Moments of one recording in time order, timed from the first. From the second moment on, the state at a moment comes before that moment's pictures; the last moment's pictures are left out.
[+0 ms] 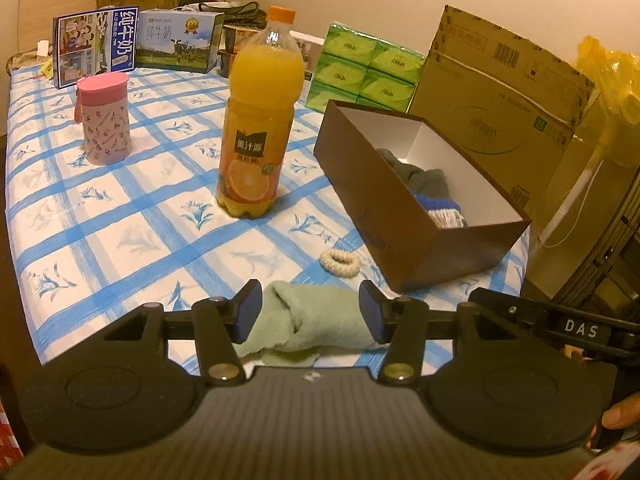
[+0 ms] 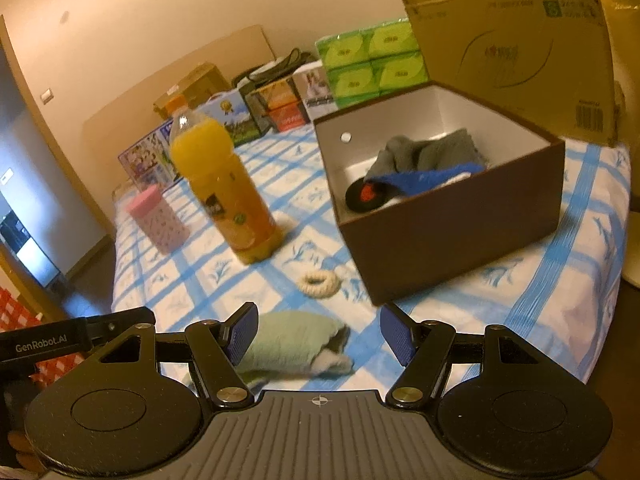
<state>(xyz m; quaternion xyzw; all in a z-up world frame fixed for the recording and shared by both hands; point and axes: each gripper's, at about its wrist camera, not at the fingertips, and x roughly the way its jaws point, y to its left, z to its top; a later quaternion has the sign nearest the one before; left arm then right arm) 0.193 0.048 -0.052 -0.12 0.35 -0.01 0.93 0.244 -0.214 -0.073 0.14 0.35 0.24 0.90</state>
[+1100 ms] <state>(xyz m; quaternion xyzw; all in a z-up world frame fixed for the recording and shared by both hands) 0.227 0.031 -0.124 -0.09 0.41 -0.03 0.91 0.262 -0.193 -0.132 0.12 0.41 0.22 0.88</state>
